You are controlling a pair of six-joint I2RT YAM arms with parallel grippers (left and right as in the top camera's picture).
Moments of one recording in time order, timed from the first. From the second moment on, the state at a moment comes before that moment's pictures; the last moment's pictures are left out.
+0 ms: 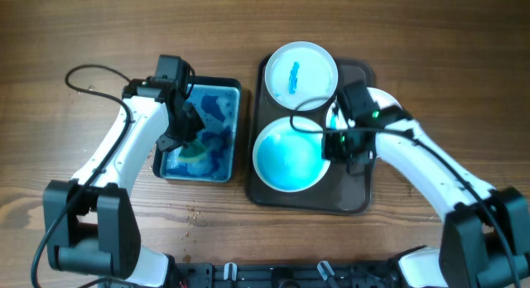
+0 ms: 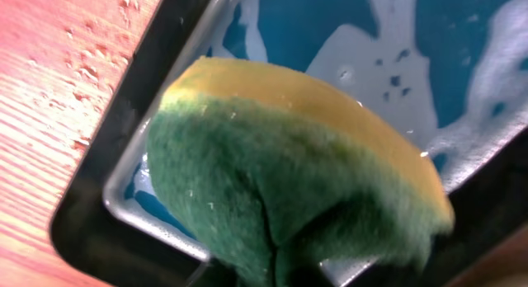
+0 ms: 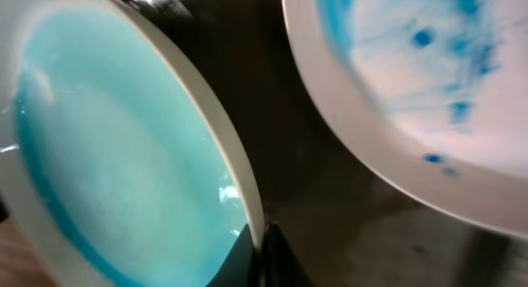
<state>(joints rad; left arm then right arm) -0.14 1.68 1.16 -0.97 -0.04 -0.66 0.35 1.58 1.06 -0.89 -0.19 0.44</state>
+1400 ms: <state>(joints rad) 0.24 1.16 1.29 -1.22 0.28 -0.52 1.13 1.68 1.32 0.09 1.15 -0.29</state>
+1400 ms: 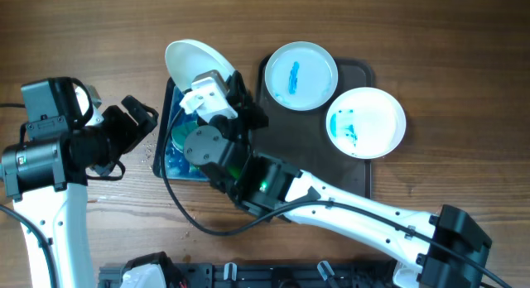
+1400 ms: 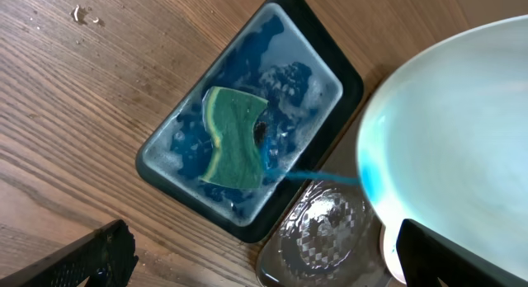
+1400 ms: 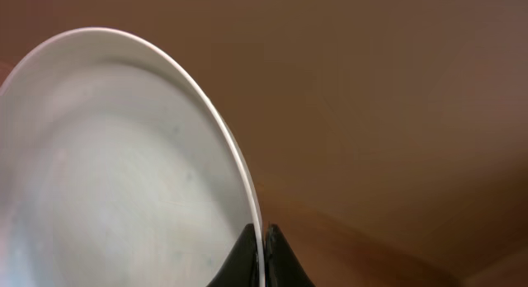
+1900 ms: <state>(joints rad) 0.24 1.16 1.29 -1.22 0.28 -0.52 1.14 1.73 1.32 0.07 1.18 -0.41</state>
